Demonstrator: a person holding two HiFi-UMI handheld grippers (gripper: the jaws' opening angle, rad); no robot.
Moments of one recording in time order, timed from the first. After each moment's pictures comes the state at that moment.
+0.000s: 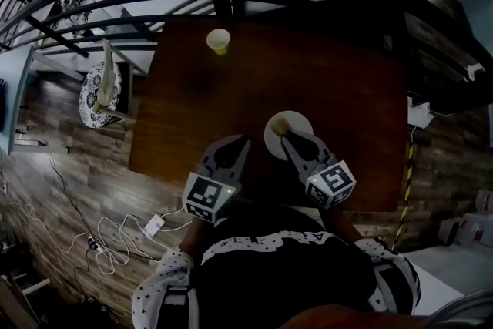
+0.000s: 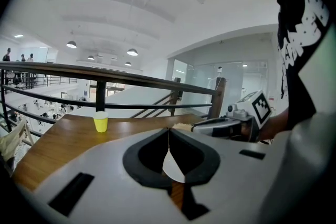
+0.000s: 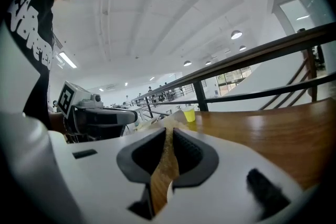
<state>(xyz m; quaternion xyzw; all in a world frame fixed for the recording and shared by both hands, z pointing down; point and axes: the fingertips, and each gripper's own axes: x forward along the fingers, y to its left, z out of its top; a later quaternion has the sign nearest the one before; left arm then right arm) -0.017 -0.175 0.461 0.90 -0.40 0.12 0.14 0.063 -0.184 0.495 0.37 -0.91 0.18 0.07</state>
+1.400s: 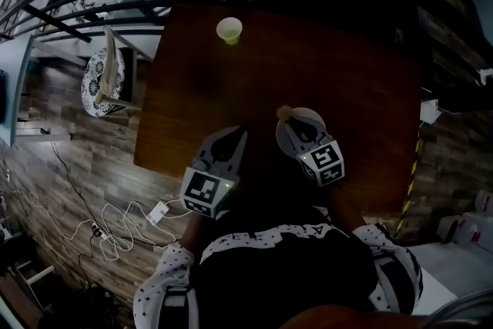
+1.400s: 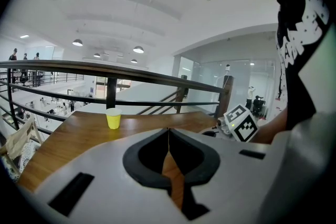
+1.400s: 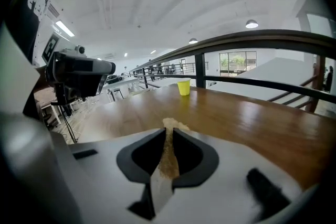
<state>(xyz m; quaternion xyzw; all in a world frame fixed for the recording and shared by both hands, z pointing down) -0.058 -0.208 0.475 0.88 -0.42 0.13 0.16 0.044 -0.236 0.583 0.36 -0.89 0.16 0.23</state>
